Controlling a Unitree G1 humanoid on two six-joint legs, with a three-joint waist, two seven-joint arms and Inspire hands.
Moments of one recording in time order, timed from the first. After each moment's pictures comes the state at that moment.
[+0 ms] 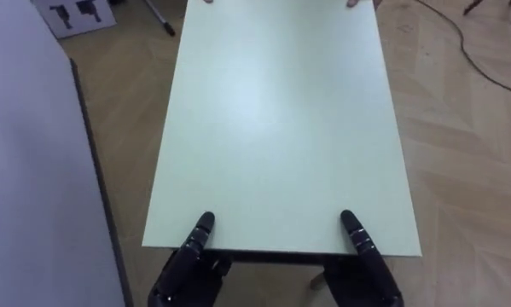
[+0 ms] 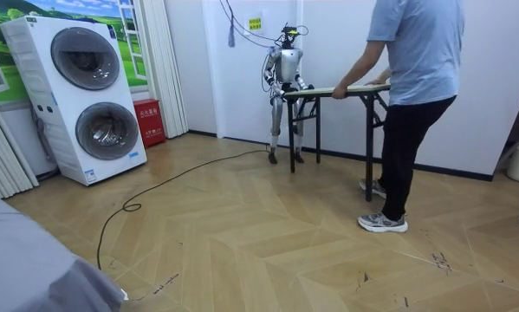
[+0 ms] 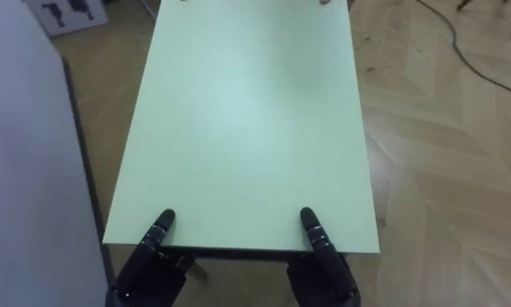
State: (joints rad) left arm 0.43 0.12 -0.21 0.14 -1.10 0.04 -0.22; right arm 0.39 -0.20 0.23 0.23 1.38 -0.03 0.31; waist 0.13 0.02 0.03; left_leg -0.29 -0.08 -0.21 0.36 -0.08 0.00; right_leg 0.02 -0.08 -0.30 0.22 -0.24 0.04
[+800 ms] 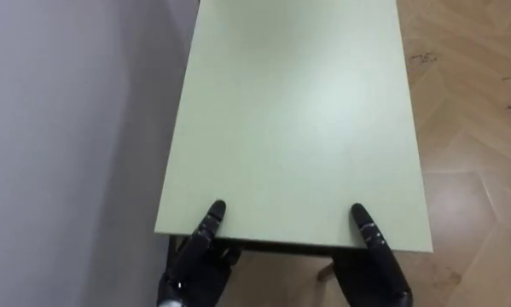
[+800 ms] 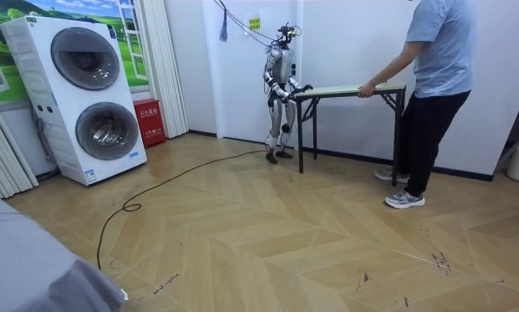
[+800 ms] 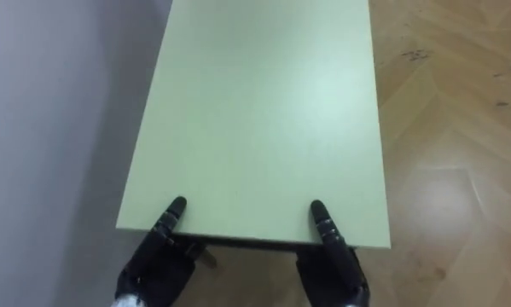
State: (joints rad) left arm 0.37 0.10 -0.20 0.17 -1.09 0.03 -0.22; right arm 0.34 -0.17 0.18 0.25 1.32 -0.02 0.33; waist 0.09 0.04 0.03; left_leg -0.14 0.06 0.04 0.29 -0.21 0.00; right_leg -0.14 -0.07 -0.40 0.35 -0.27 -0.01
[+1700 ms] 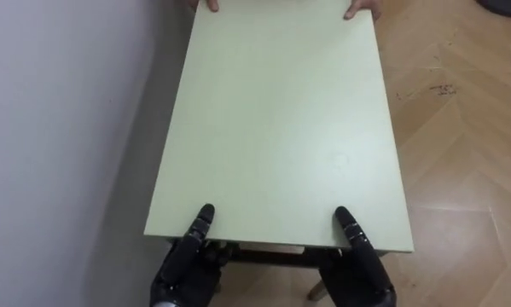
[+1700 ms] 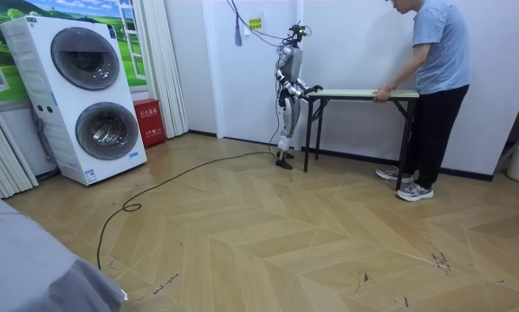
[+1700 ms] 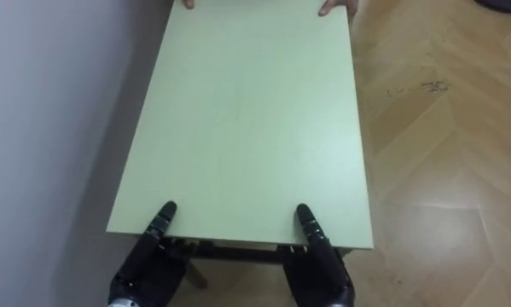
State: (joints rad) left arm 0.36 0.07 -0.16 0.20 -1.04 0.04 -0.18; right arm 0.34 -0.13 0.17 0.28 1.32 0.01 0.27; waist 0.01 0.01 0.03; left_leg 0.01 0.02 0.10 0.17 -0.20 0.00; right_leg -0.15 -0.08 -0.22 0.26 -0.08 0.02
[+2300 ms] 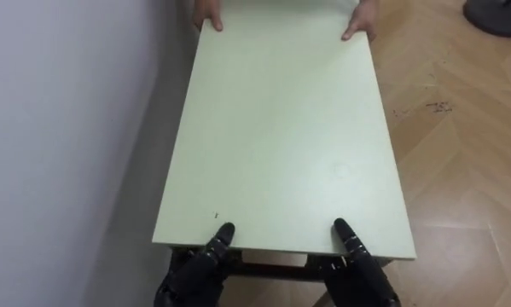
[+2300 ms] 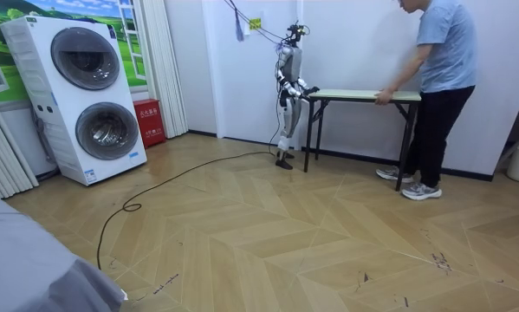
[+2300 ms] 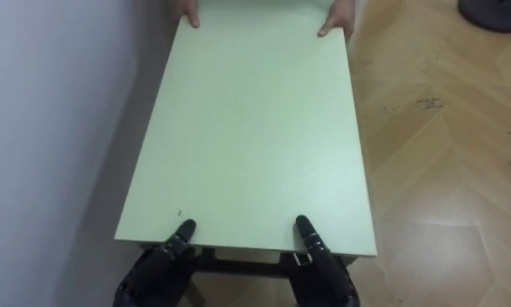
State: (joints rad) left arm 0.31 0.12 -0.16 0.33 -0.82 0.03 -0.26; right arm 0.32 -0.17 0.17 0.37 1.24 0.01 0.38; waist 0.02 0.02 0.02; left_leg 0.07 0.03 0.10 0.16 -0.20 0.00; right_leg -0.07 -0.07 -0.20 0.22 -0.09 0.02
